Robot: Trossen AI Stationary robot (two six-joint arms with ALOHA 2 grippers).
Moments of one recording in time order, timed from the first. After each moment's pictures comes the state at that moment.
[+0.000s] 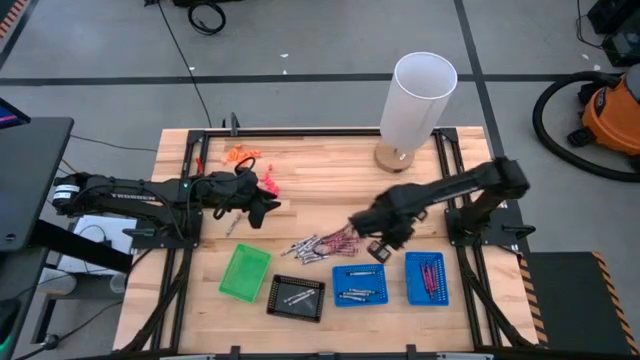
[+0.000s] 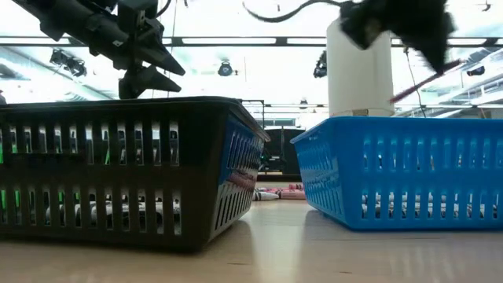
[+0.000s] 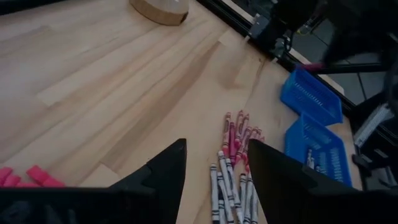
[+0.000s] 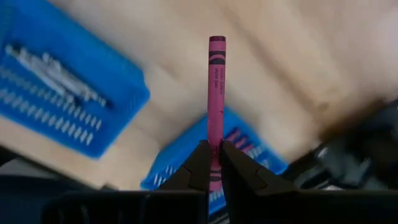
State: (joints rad) left arm 0.07 0.90 0.52 -0.06 -0.11 -0.58; right arm 0.23 1.66 1.43 -1.45 -0.21 1.06
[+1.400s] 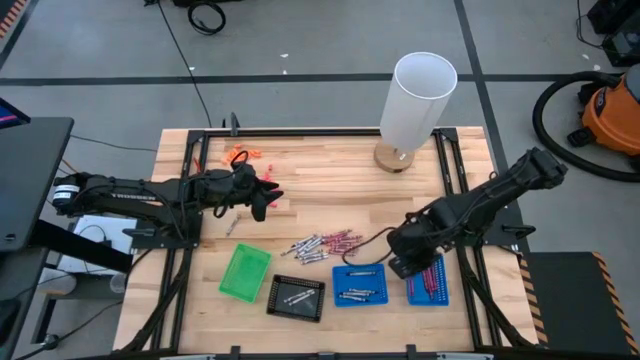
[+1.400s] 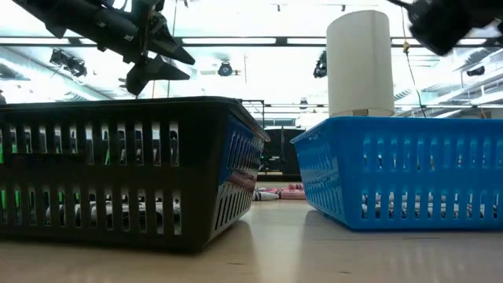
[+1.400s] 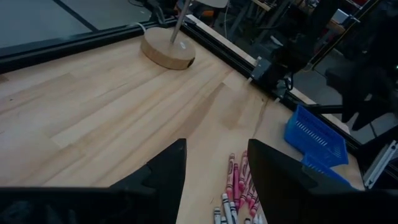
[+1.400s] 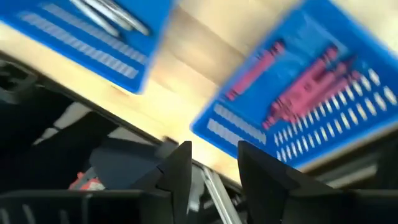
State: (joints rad) left arm 0.07 0.90 0.52 0.06 -0.21 -0.56; right arm 0.40 1.33 1.02 -0.99 -0.40 1.48
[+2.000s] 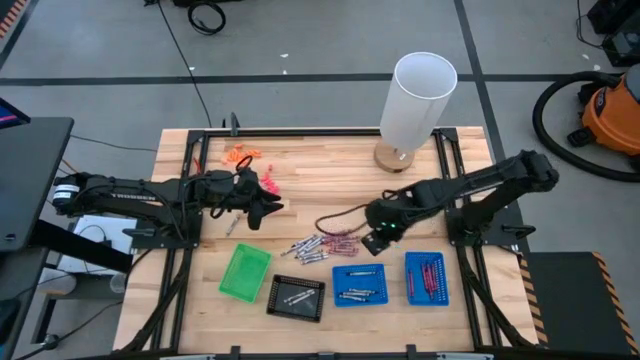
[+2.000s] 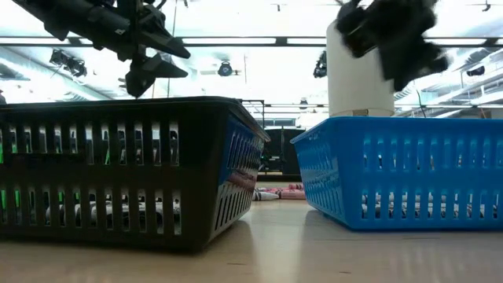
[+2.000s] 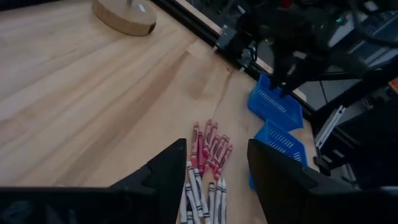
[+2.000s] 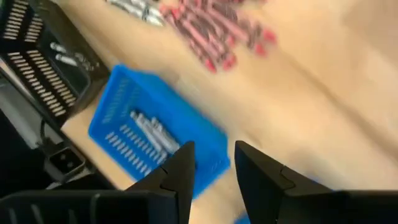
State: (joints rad) left arm 0.07 0.90 0.52 0.03 -0.02 -0.59; right arm 0.18 1.43 1.10 -0.85 -0.17 1.11
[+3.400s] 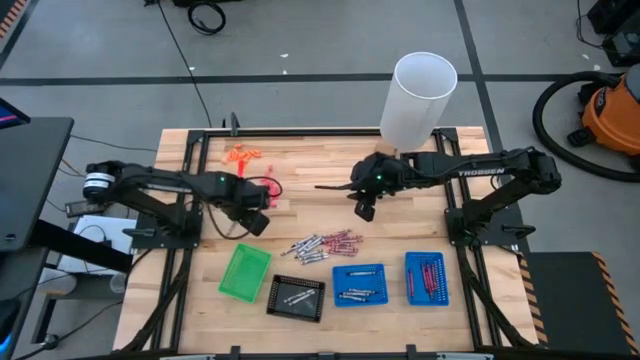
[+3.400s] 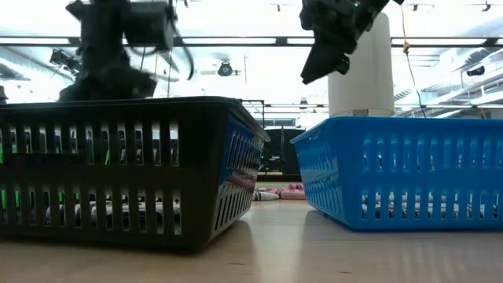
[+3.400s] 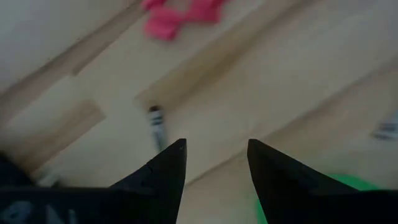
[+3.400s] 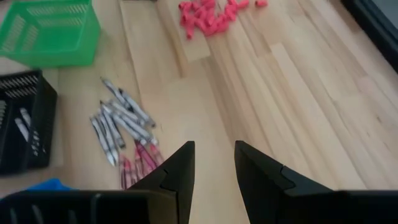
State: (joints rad) left arm 0.07 1.31 0.83 -0.99 -0.05 -0.90; right arm -0.09 1.38 1.13 -0.57 0.07 0.23
